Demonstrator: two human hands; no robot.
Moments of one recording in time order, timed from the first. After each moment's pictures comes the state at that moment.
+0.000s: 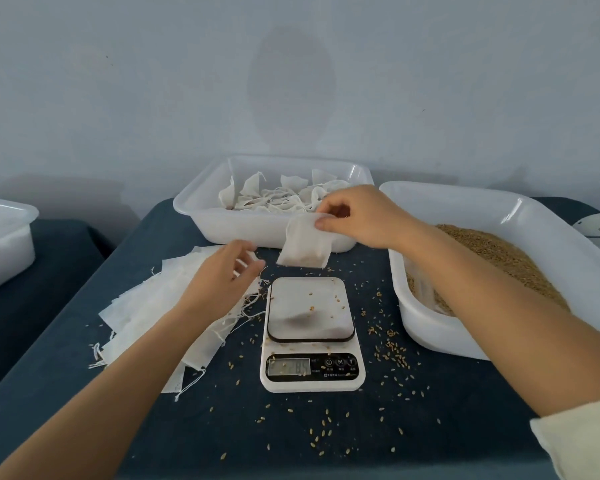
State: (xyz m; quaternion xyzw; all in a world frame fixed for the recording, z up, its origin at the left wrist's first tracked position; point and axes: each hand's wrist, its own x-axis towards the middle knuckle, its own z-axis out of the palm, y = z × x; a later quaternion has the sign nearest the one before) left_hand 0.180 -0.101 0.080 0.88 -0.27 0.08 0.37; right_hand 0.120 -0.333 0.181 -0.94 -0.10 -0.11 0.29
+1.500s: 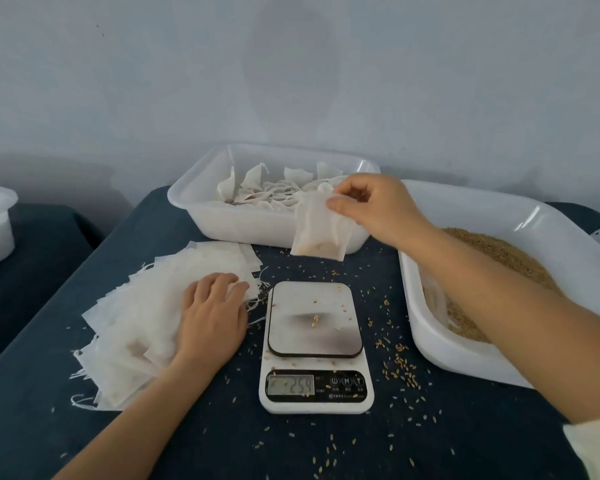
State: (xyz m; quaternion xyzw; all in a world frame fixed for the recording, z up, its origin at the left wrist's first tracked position) left_hand 0.168 -0.094 0.020 0.94 -0.23 0.22 0.12; right_hand 0.147 -0.342 0.171 -0.90 -0.04 -0.21 0.39
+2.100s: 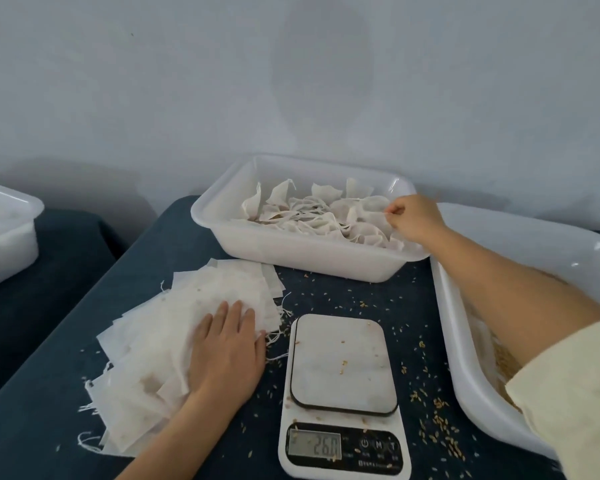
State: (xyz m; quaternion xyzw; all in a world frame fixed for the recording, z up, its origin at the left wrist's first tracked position) left_hand 0.174 -0.097 0.015 0.98 -0.13 0.09 0.07; right_hand 0.273 -0.427 0.123 -0.95 0.15 -0.13 0.24
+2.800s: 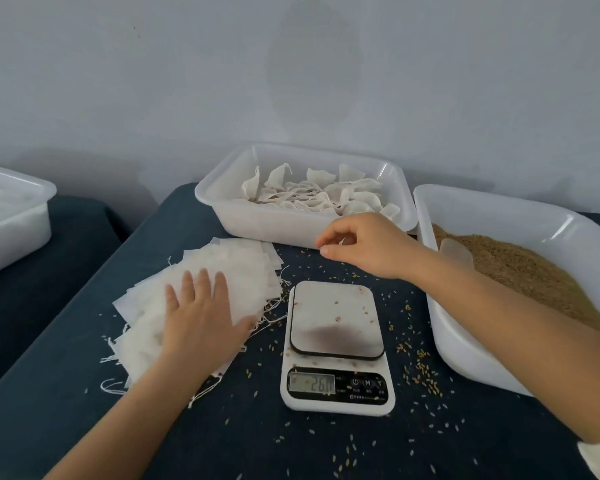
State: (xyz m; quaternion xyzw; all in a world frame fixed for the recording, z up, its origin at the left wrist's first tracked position) left_hand 0.156 -0.060 0.046 0.99 -0.11 0.06 -0.04; right_hand 0.142 -0.308 0.150 -0.94 -0.10 -0.03 0.32
